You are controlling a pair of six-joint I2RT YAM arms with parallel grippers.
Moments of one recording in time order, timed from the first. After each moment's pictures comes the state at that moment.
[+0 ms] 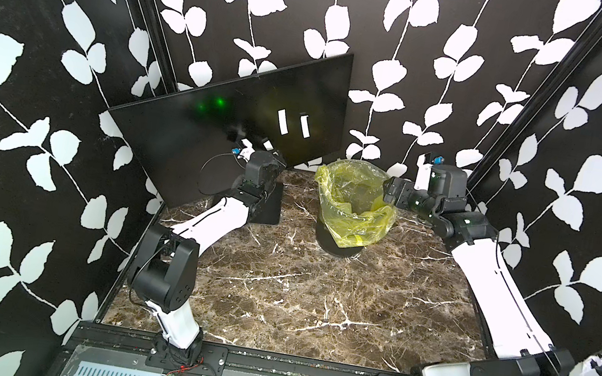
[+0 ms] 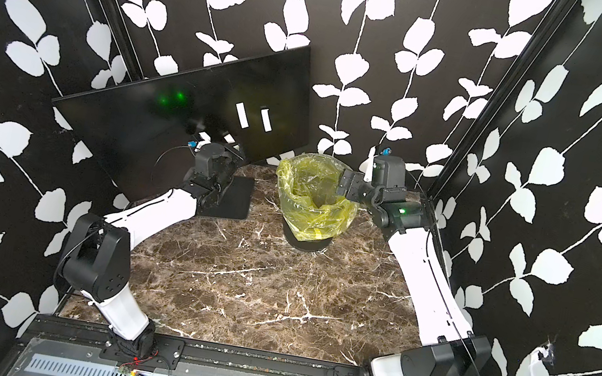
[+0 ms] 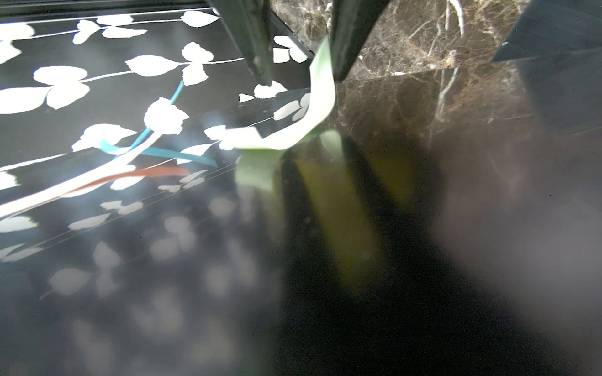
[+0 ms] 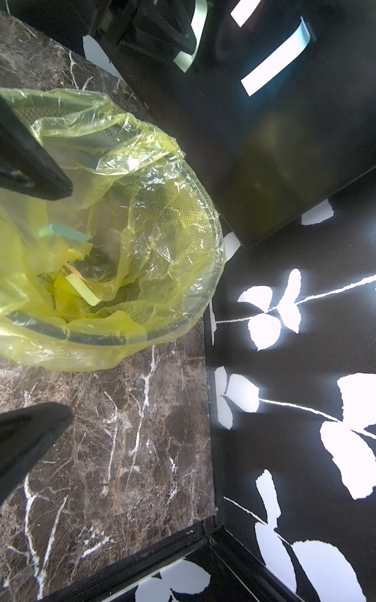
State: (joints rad) left arm -0.36 1.68 1.27 0.29 -0.26 -1.08; right arm 0.32 1.43 1.58 -0.64 0.07 0.32
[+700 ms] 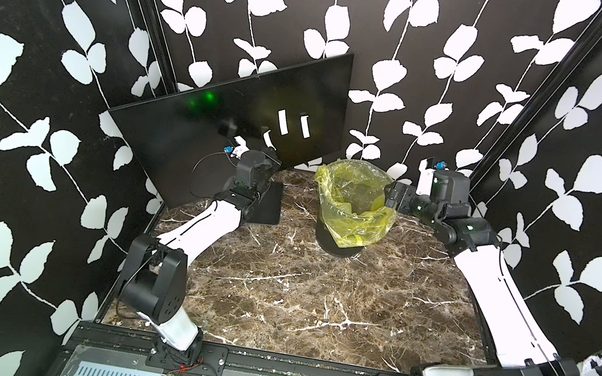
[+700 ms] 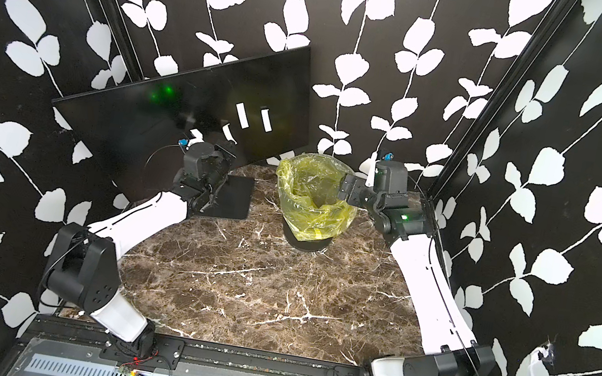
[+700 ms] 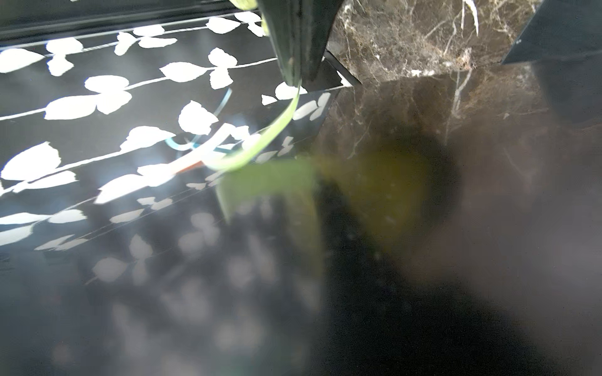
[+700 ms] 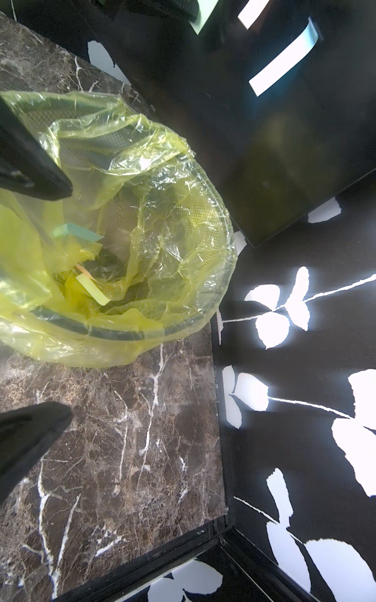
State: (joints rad) left arm -0.36 1.57 1.21 0.29 -0.22 -1.09; right arm 0.31 1.37 1.53 -0.64 0.06 0.34
